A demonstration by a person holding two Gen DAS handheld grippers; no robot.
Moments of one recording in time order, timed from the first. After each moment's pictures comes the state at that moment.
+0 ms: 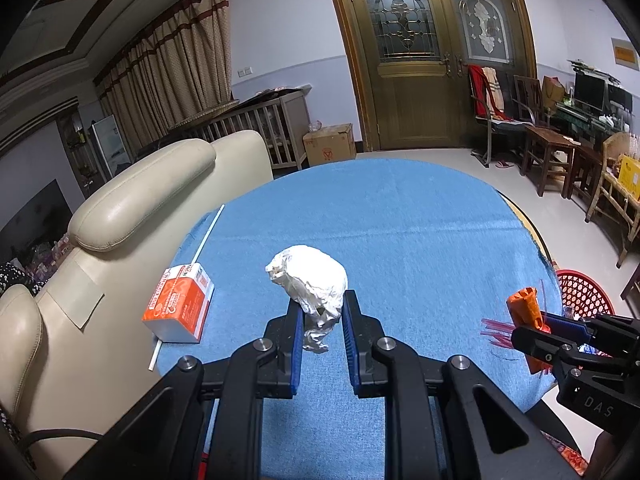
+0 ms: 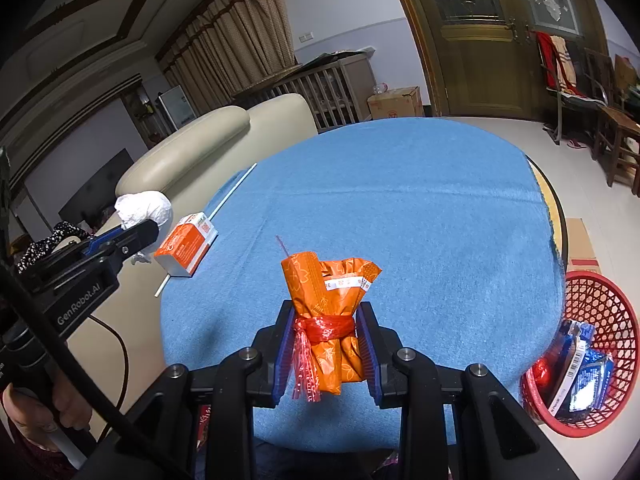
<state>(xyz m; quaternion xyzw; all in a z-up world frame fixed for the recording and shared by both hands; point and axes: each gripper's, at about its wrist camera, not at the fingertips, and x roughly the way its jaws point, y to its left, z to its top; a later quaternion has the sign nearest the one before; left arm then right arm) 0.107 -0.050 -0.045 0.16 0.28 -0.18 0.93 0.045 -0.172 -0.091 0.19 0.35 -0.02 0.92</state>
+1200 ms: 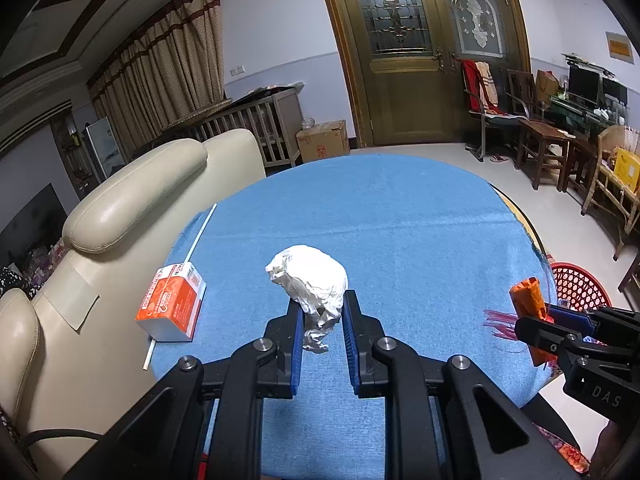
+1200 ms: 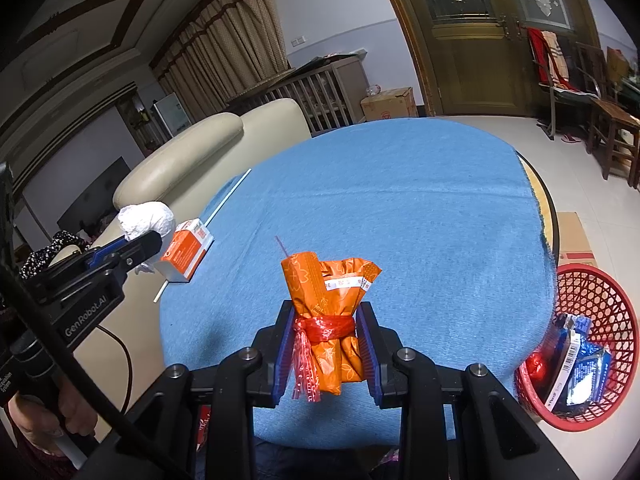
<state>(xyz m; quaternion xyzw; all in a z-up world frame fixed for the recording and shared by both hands) 0.115 -0.049 -0.048 0.17 0.29 -0.19 0.92 0.038 -0.176 -0.091 0.21 0.34 -0.03 0.92</state>
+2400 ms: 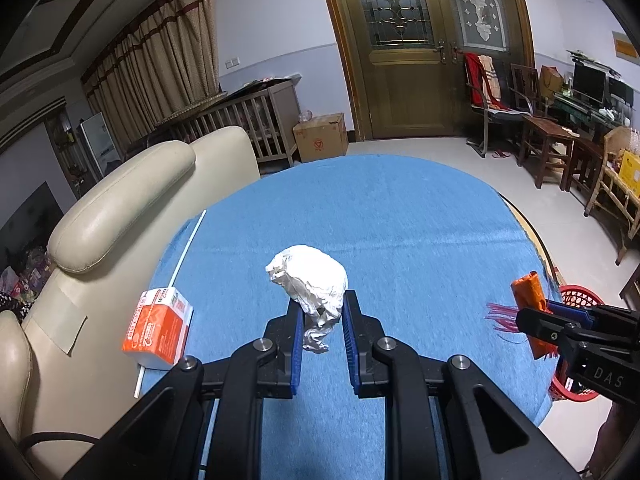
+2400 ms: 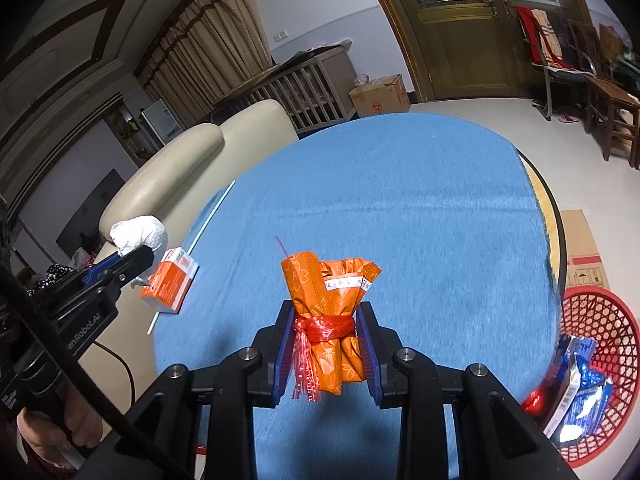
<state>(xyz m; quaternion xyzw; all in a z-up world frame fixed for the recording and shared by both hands) 0.175 -0.081 -0.037 0.18 0.31 -0.19 0.92 0.094 -0.214 -0.085 0.24 0.35 -0.04 0.90</state>
